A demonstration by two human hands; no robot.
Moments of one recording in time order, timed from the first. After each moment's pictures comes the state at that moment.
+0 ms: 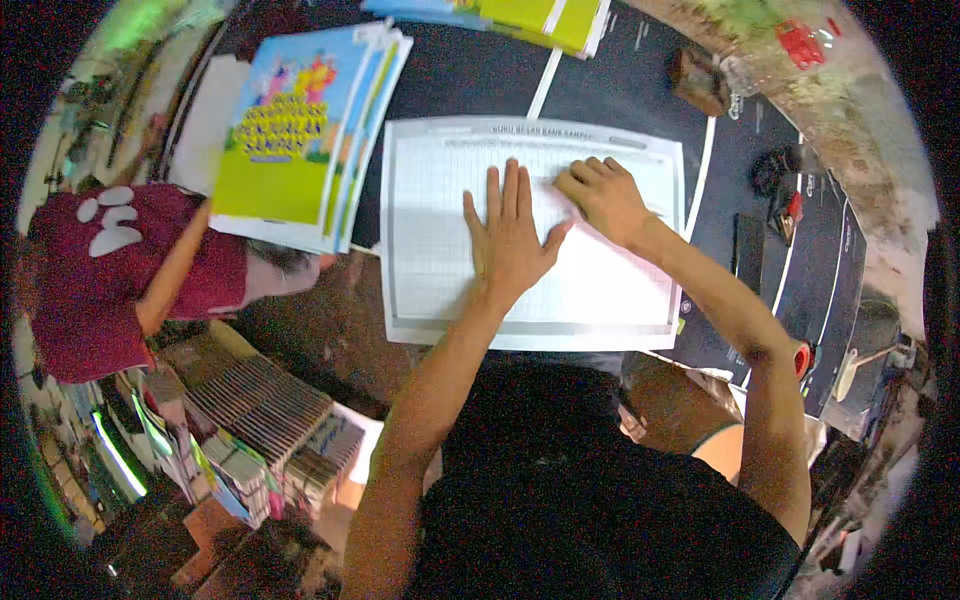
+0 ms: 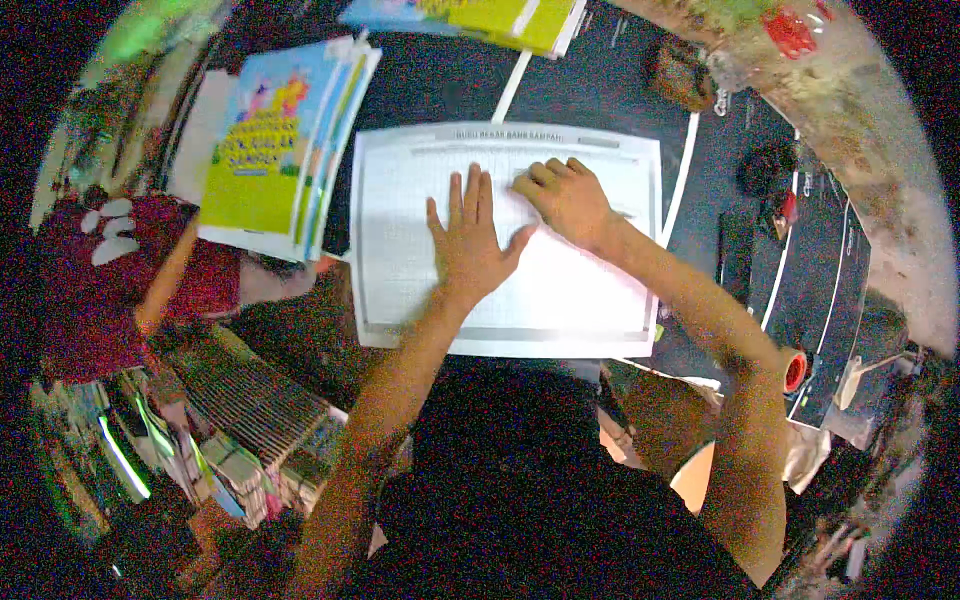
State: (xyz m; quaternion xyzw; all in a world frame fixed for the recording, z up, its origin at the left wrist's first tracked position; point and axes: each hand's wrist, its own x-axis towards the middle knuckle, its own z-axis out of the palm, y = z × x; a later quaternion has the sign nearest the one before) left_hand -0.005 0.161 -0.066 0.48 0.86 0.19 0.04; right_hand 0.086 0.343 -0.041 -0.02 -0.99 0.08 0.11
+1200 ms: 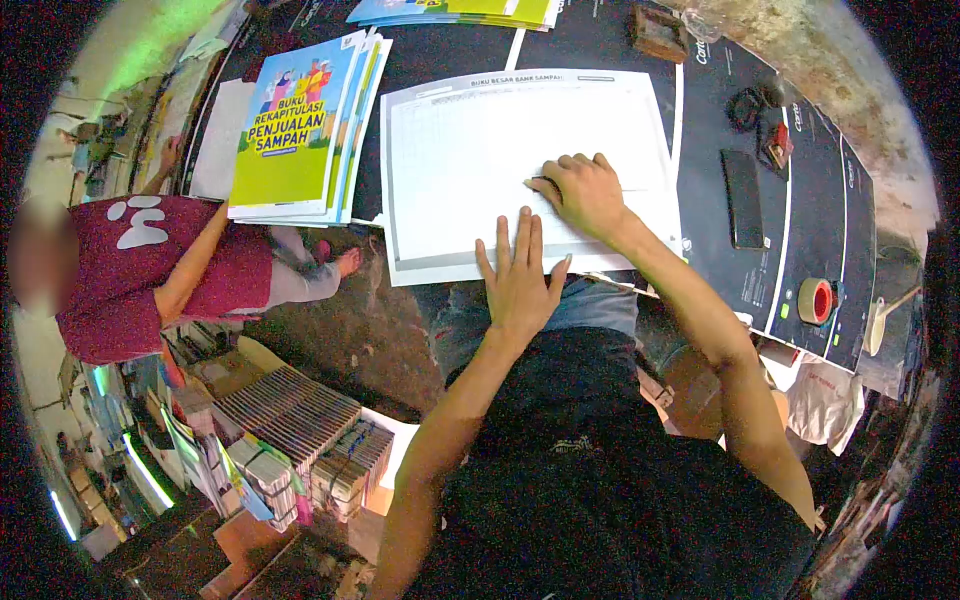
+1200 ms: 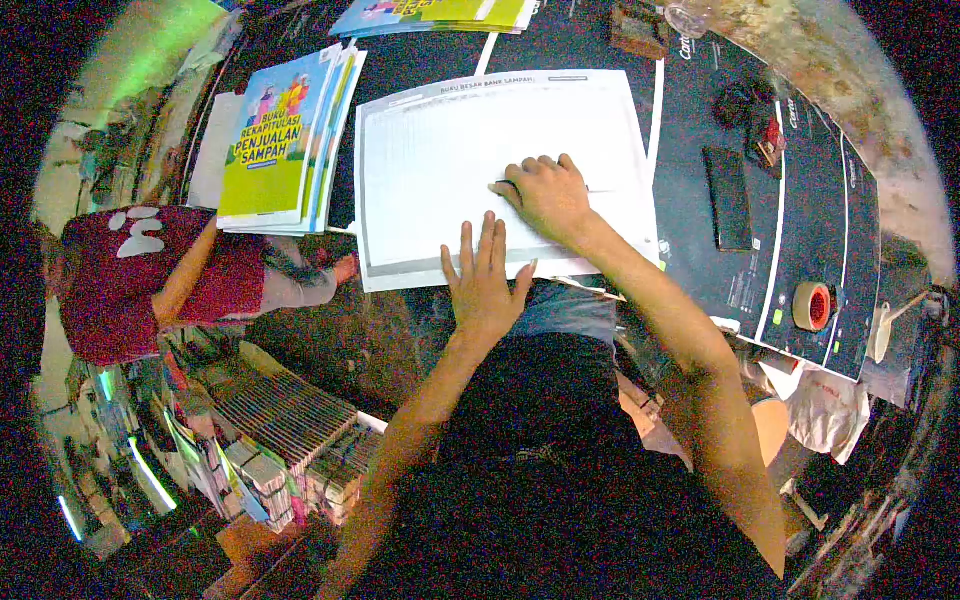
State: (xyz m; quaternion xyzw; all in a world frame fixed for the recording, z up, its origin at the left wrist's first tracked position) left_hand 0.091 0.076 -0.065 0.51 0.84 0.17 0.03; right_hand 0.123 0.263 -0.045 -0.21 -0.97 0.10 0.12
